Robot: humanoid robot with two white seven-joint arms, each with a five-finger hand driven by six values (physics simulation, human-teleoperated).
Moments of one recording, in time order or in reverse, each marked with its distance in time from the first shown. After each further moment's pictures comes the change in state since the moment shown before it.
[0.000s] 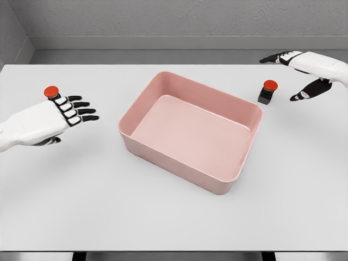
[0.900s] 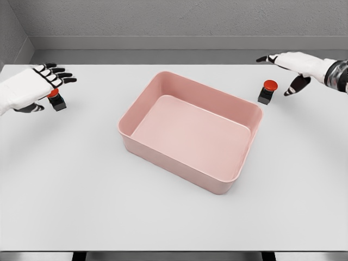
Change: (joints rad) left arm -0.267 -0.183 -0.060 0.427 -0.123 0.000 -0.005; right arm -0.072 0.197 0.065 0.143 0.226 0.360 0.007
